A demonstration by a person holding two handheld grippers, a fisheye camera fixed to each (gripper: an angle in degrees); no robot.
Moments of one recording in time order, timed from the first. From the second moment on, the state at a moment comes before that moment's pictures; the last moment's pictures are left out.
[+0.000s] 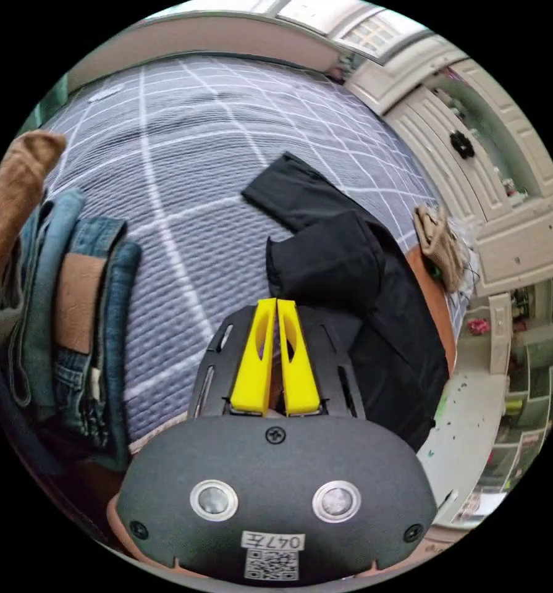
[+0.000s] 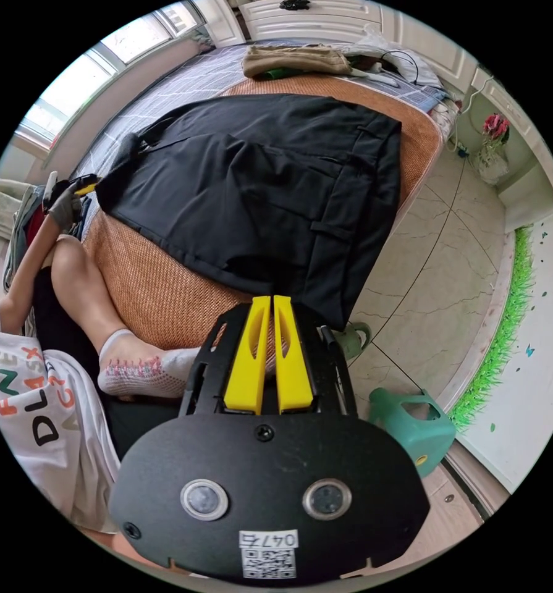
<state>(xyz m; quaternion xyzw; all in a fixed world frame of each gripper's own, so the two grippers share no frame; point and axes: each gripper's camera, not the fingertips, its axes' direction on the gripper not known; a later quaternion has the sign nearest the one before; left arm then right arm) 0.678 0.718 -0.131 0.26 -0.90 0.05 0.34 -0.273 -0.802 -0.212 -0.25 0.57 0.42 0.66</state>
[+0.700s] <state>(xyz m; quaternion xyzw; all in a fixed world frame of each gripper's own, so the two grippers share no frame) 0.725 0.908 -0.241 0.41 -0.84 0.04 0.35 -0.215 -0.826 -0.176 -0.30 0.59 0.43 0.62</state>
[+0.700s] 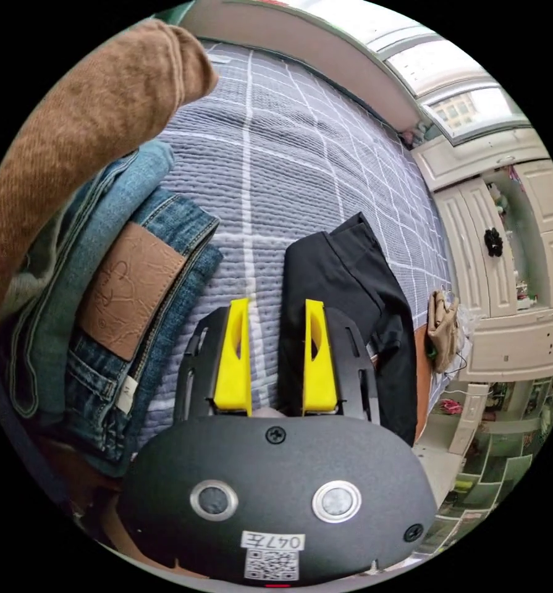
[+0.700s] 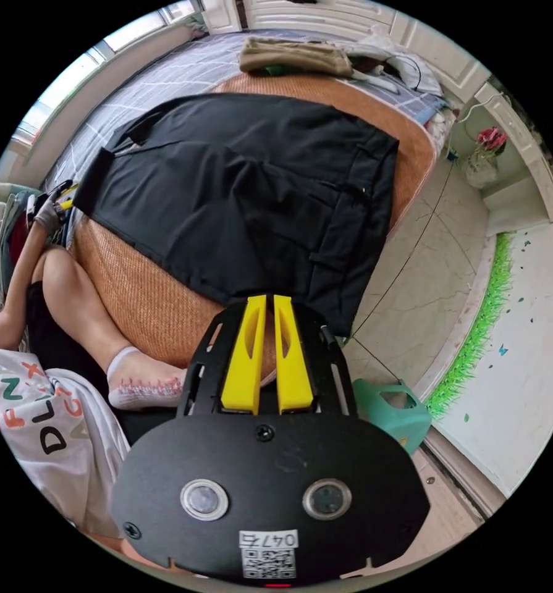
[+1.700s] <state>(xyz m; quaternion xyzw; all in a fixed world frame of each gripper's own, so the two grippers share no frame) 0.484 1.045 -0.099 0.21 -0.92 0.18 0.28 -0.166 -0.824 -0.101 -0.29 0.57 0.27 0.72</state>
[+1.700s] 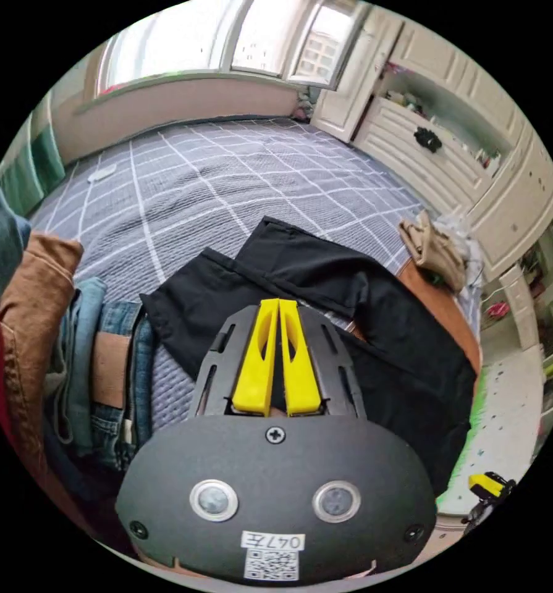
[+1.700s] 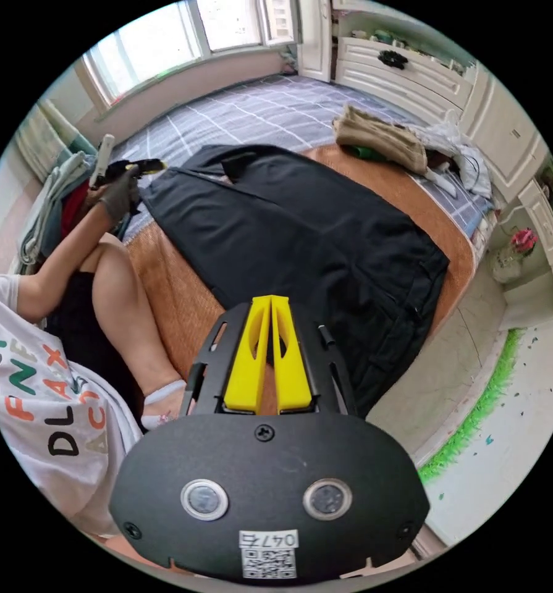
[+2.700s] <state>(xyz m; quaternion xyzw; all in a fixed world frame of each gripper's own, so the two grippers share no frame) 0.415 1.266 -0.419 0.34 -0.79 0.12 0.50 0.384 -0.961 0.174 -0.57 0.35 0.02 0.75</state>
